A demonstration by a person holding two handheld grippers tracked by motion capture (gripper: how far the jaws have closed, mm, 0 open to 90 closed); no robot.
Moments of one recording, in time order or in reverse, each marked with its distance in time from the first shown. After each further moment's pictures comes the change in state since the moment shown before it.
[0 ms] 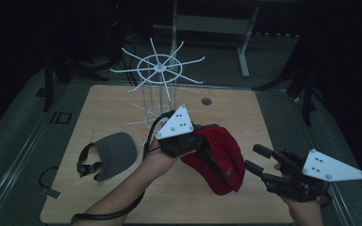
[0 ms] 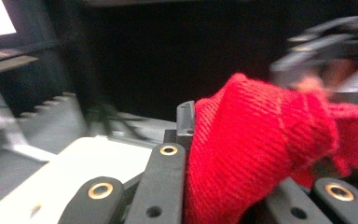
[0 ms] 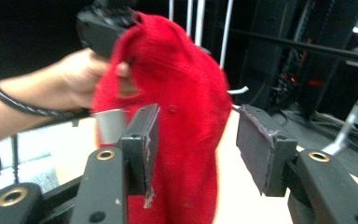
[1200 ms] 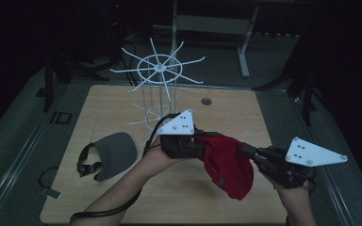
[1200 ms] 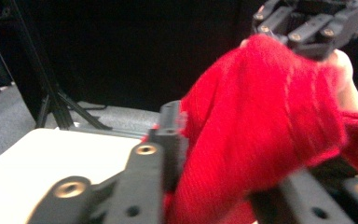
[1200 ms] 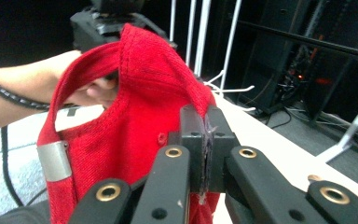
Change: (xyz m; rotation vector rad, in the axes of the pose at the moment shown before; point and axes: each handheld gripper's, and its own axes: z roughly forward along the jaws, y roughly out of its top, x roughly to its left) left arm 0.009 -0.013 0.009 0.065 -0.149 -0.005; right arm -0.011 0.006 0.027 0.040 0.027 -0.040
